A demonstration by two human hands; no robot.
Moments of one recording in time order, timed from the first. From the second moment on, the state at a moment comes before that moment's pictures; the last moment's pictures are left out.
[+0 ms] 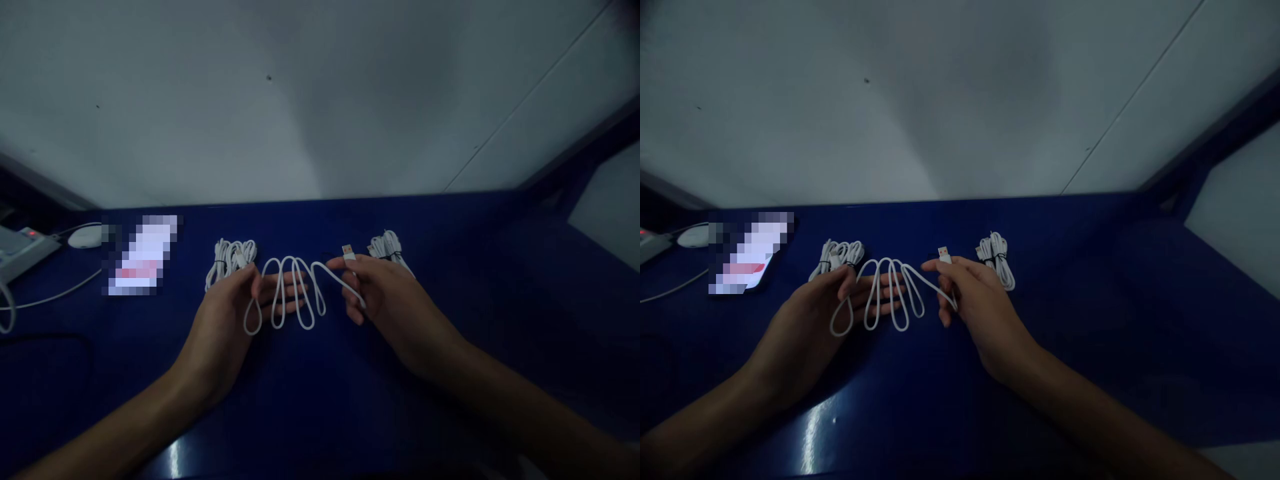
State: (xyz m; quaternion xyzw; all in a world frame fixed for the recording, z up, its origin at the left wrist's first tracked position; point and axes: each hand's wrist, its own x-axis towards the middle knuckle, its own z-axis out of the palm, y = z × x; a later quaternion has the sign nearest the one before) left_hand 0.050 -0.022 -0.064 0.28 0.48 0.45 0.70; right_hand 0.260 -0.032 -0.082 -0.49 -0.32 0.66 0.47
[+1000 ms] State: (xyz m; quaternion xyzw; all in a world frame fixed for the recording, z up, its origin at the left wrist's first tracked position) left_hand 0.051 -0.025 -0.060 0.28 0.50 0.45 0.69; right_hand 0.261 -0.035 -0.078 -0.51 -0.42 0.64 0.39
